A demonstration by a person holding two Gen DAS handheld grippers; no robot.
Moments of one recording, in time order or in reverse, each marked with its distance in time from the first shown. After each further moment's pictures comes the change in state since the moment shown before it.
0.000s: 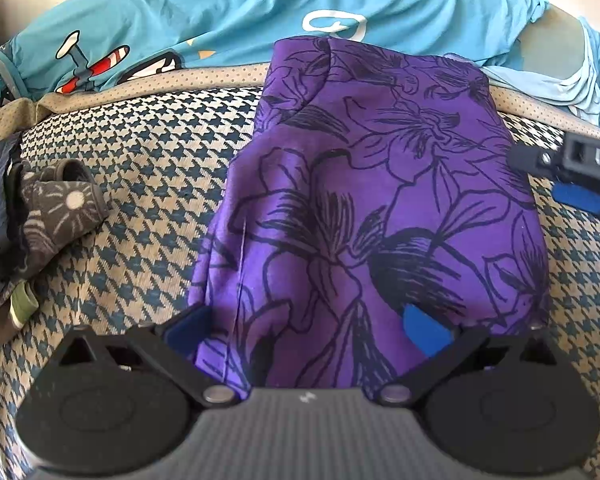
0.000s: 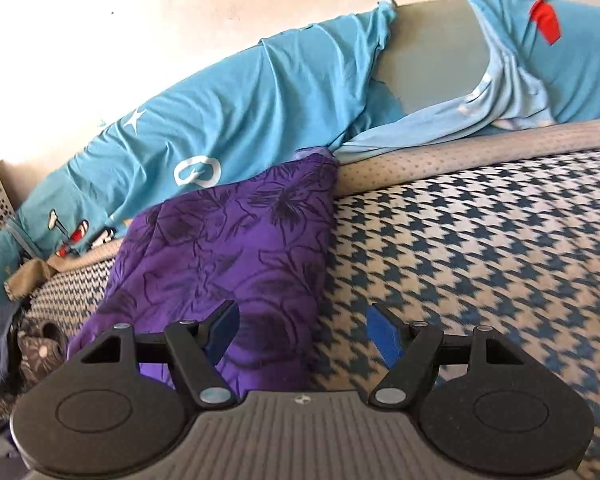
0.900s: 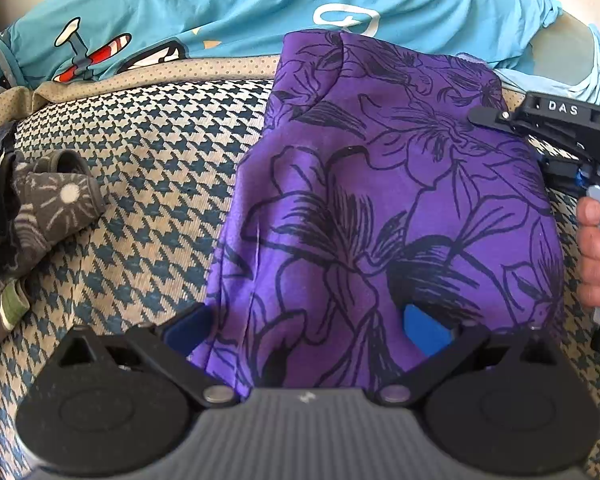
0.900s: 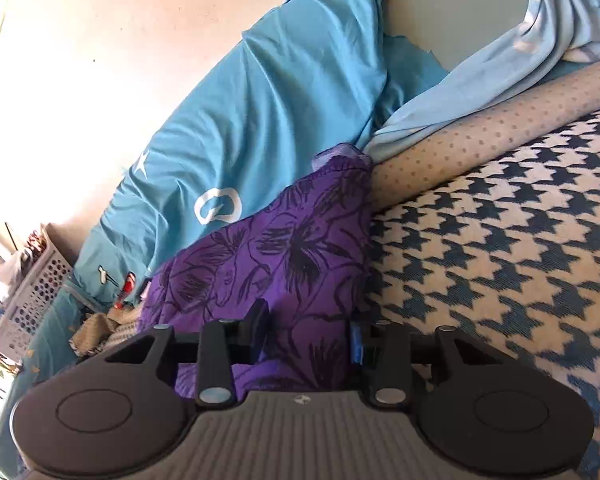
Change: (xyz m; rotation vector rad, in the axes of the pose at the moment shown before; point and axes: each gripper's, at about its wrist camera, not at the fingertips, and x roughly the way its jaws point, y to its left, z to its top) left arm 0.009 0.010 0.002 -0.016 0.007 -0.028; right arm 0.078 -0.039 0.020 0.180 -0.009 0.296
